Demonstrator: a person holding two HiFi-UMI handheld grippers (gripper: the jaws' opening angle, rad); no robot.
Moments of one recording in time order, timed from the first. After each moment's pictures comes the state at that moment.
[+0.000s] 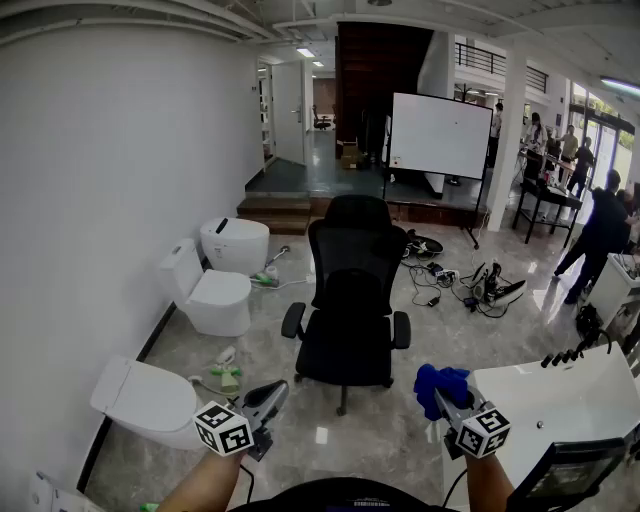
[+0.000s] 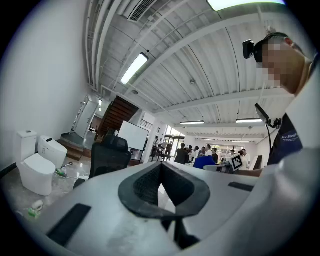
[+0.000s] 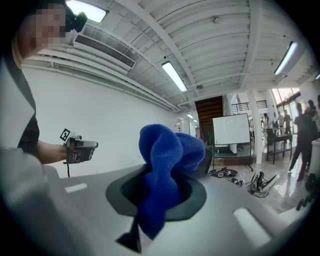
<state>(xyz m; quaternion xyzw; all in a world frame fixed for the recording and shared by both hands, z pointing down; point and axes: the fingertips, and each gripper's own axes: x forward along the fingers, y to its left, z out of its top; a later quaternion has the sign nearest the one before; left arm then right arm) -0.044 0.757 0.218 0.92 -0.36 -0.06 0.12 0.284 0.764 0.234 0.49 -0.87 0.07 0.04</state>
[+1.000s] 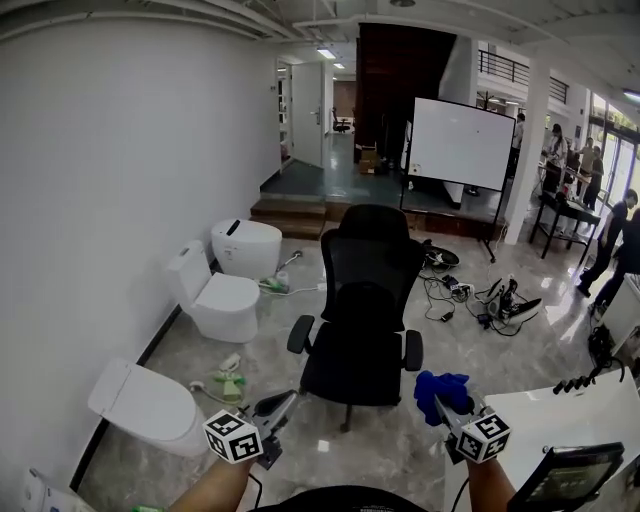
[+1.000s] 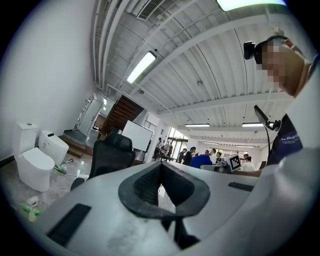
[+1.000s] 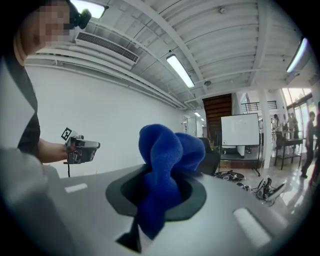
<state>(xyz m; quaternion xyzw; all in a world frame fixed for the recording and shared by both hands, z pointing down) -0.030 0.672 0.245 0.92 -0.37 -0.07 0.15 0.275 0.660 0.245 0.46 -0.89 0.06 0.07</state>
